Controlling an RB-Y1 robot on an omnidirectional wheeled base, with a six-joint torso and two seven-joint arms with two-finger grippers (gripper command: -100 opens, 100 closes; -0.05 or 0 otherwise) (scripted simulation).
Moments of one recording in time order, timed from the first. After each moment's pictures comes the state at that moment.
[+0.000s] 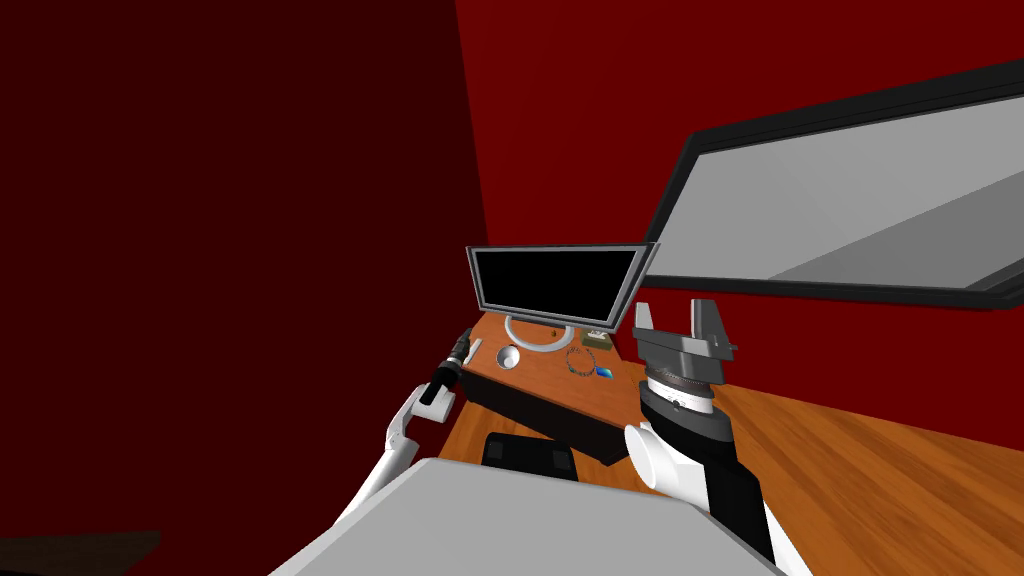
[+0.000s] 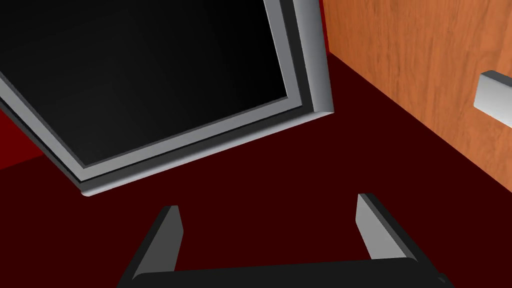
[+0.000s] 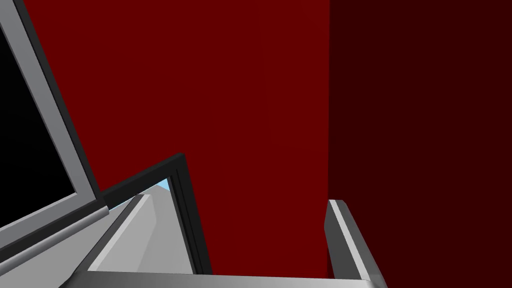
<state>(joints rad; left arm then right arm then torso) 0.21 0.29 -0.05 -1.68 -0.03 -0.01 0.06 0.51 0.04 0.02 -2.34 0.02 -0.63 -0.09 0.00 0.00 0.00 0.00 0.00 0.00</state>
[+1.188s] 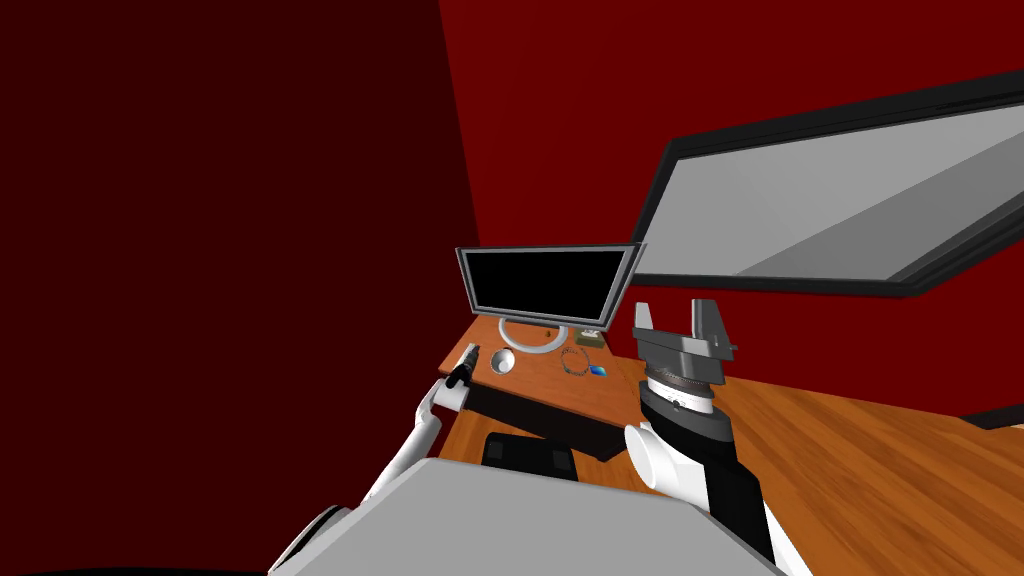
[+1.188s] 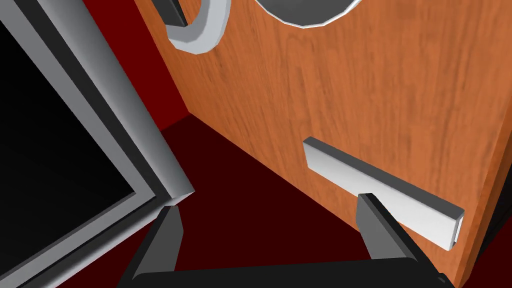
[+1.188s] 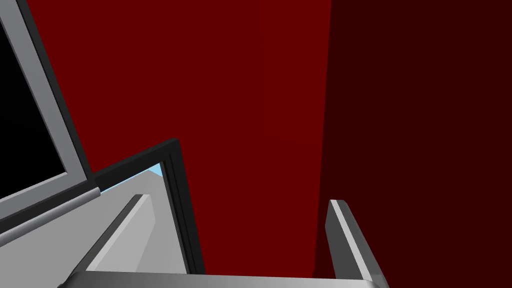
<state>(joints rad) 0.01 0.23 -0.08 -1.30 -0.05 0.27 -0.01 0.51 0.04 0.02 -2.34 0.02 -0.63 -0.09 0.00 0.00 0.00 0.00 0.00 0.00</state>
